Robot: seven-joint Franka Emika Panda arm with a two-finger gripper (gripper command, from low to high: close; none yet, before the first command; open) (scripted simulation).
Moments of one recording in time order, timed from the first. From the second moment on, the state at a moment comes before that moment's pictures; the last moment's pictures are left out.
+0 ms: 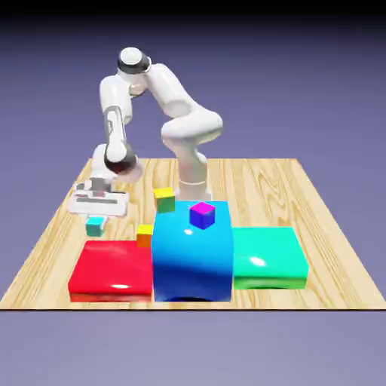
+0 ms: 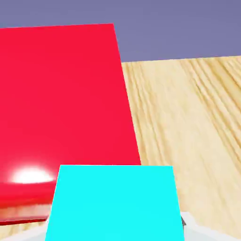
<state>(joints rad) 0.67 -0.88 -1.87 -2.82 0.22 3.32 -0.88</state>
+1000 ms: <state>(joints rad) 0.67 -0.66 -1.53 -2.74 0.09 2.44 -1.17</state>
